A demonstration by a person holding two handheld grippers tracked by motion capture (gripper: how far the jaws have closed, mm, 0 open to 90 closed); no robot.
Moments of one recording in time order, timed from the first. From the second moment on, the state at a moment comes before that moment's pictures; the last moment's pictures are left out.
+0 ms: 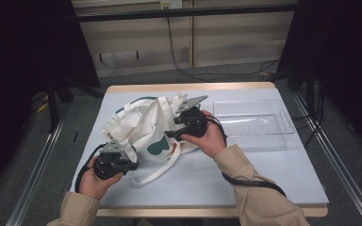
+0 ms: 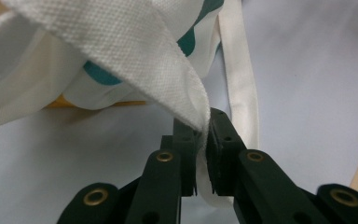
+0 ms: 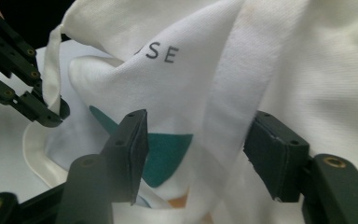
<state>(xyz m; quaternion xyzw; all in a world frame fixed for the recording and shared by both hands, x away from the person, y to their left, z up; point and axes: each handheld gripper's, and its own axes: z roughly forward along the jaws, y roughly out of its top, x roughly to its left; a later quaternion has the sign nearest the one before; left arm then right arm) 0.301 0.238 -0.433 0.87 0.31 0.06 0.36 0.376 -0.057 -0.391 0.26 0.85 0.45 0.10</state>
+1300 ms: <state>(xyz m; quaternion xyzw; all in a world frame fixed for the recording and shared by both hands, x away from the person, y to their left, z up) 0.317 0.242 -0.389 0.83 0.35 0.13 0.42 0.336 -0.116 -0.436 0.23 0.85 0.47 0.02</state>
